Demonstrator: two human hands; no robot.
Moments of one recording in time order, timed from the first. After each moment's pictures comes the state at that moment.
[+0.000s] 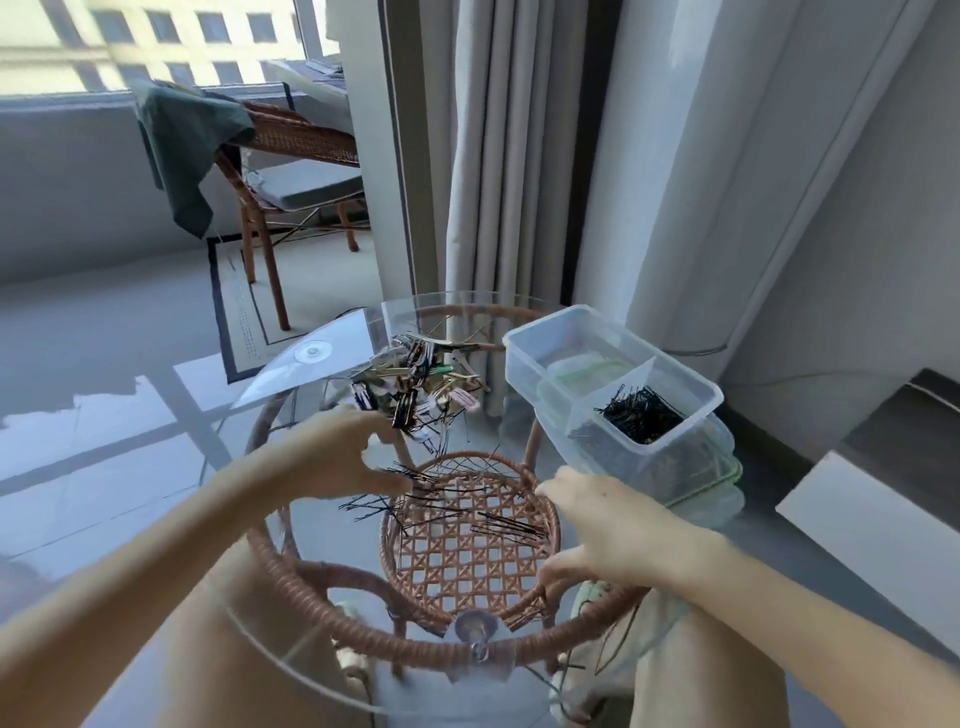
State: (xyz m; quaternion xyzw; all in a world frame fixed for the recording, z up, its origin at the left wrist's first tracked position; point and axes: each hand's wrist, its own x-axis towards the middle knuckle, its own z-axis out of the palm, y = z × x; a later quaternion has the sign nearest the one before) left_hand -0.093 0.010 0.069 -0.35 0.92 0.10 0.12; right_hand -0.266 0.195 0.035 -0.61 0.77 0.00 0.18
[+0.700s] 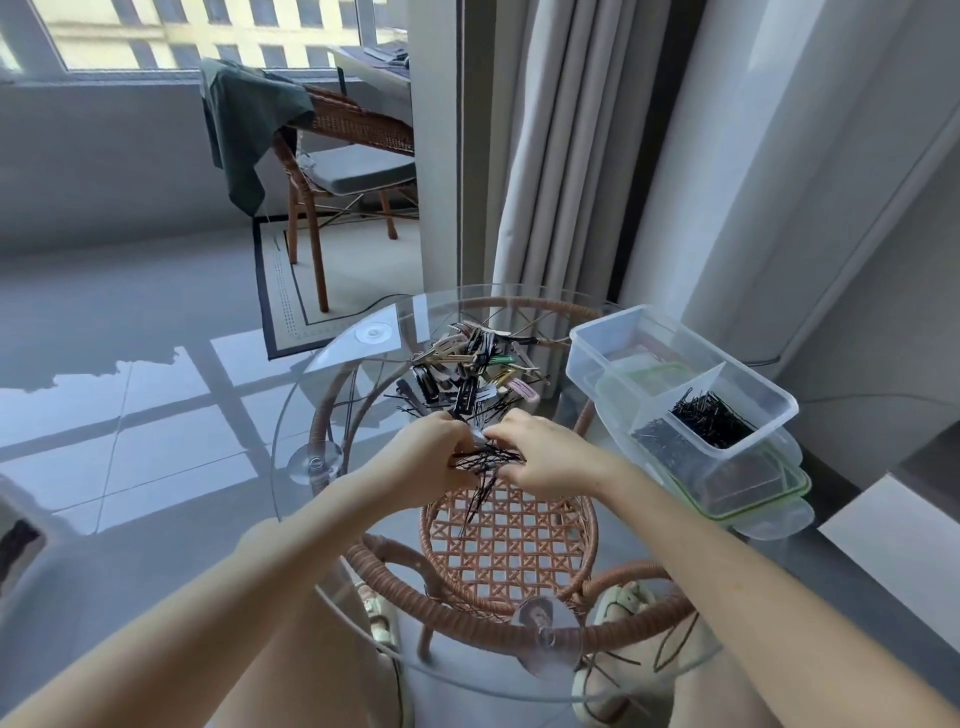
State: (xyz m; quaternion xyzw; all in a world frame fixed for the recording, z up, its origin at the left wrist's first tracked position) left_hand -0.090 0.003 0.014 -0.29 0.94 0.17 -0.01; right_hand -0.232 0.085 0.016 -0.64 0.74 -0.05 0.21
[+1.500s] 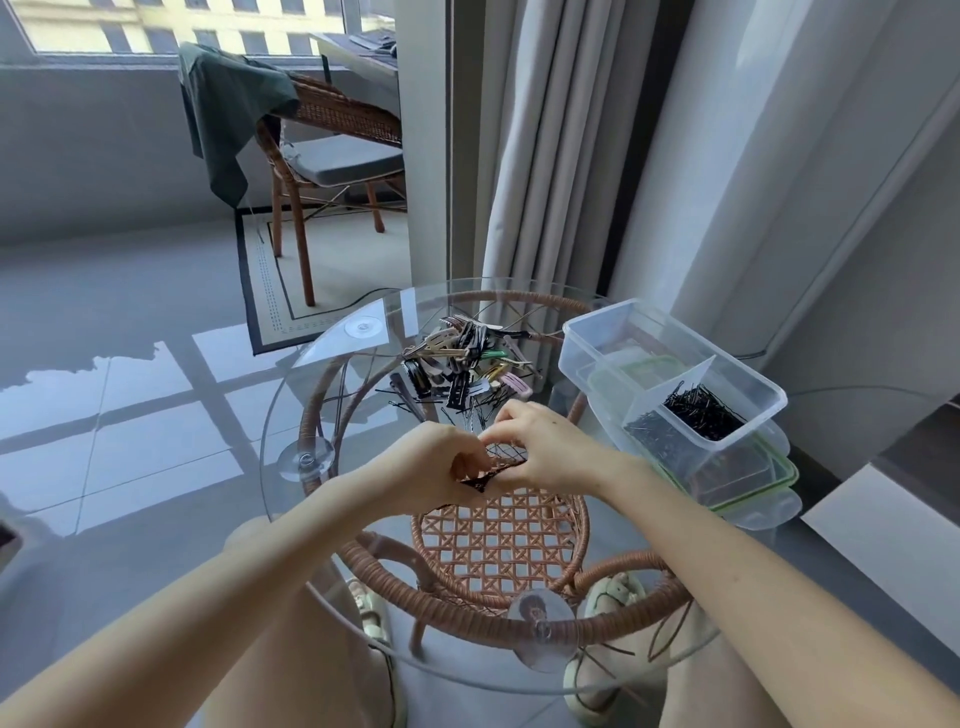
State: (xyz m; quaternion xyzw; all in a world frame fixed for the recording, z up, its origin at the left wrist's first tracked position) left_hand -0.087 0.012 0.018 -0.21 0.95 0.22 0.00; right_hand -0.237 0.092 0.015 -0.66 0.71 -0.12 0.21
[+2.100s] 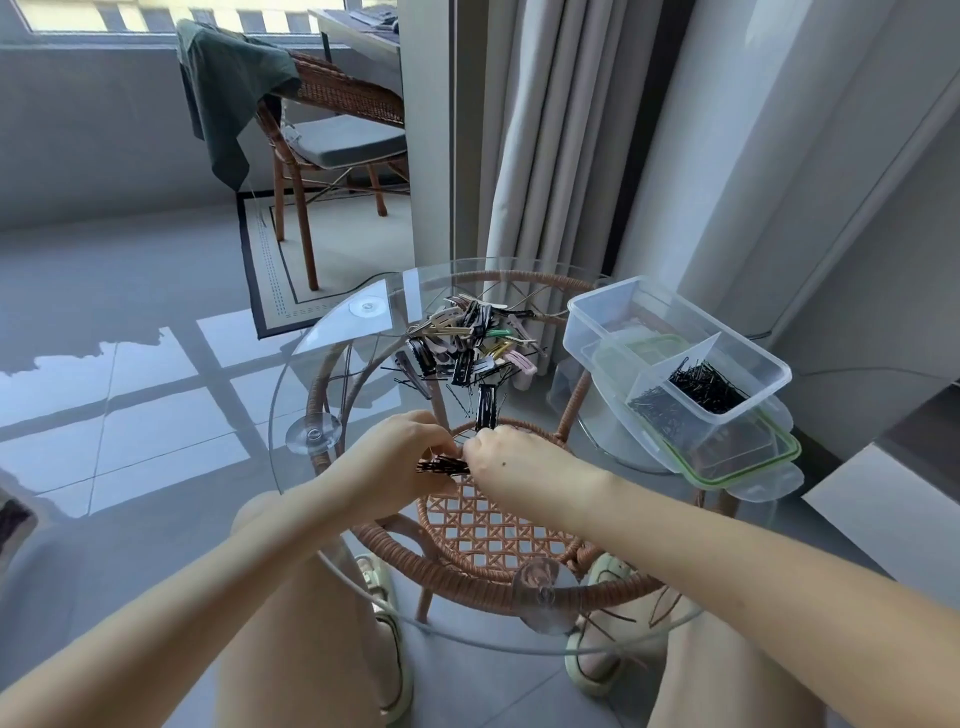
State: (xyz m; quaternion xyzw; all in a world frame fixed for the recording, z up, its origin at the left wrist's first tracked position) left_hand -0.050 0.018 0.012 -0.25 0.95 0.18 -0.04; right_hand -0.182 0.109 0.012 -0.76 0.64 0.09 0.00
